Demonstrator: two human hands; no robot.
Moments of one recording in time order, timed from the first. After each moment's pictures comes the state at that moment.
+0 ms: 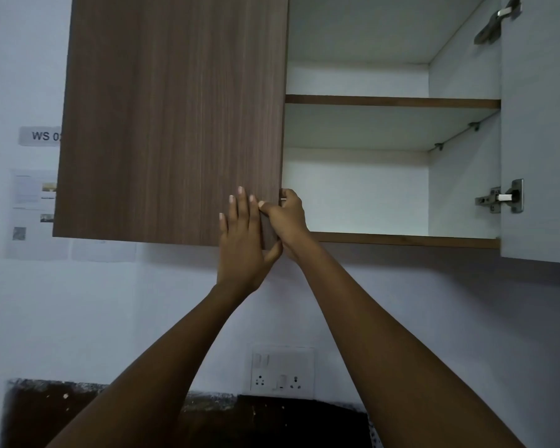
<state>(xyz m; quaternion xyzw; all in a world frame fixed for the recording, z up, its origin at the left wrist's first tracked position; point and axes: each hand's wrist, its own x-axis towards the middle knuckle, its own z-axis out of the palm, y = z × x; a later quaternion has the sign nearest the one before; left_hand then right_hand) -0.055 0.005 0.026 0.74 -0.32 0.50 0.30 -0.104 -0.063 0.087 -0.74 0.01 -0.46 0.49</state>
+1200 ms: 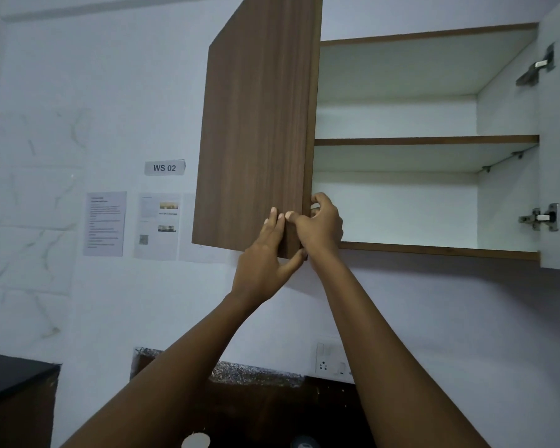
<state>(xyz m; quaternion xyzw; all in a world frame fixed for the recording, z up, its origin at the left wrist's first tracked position) -0.169 0.210 0.021 0.70 -0.40 0.44 0.39 -0.224 0.123 0.082 -0.75 0.02 -0.51 0.42</state>
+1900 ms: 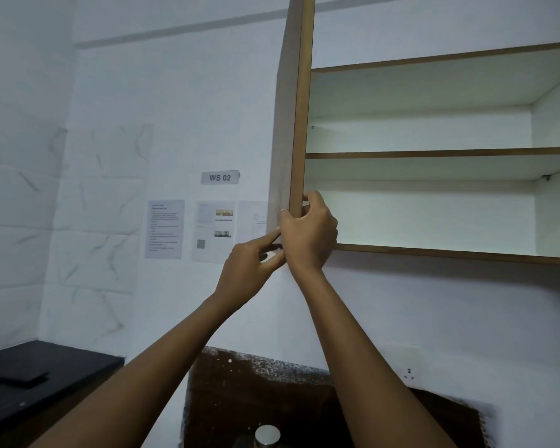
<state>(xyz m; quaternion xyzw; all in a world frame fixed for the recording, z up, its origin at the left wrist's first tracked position) -0.157 0.423 0.015 0.69 -0.41 0.37 0.47 -0.224 0.344 0.068 -0.71 0.01 -0.60 0.38</state>
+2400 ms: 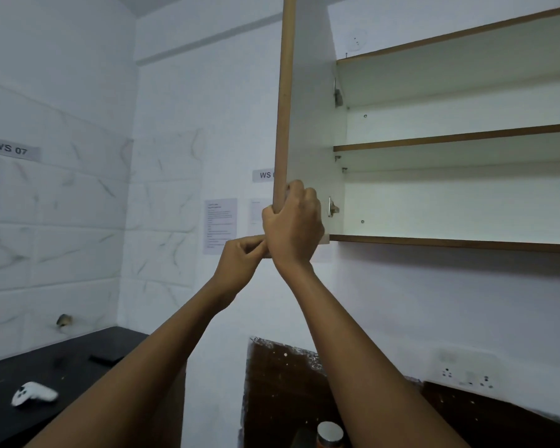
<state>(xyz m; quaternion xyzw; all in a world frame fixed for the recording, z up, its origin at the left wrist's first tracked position) -0.147 0.532 0.012 0.70 -0.32 0.30 0.57 -0.163 0.453 0.060 -0.71 0.01 -0.65 0.26</state>
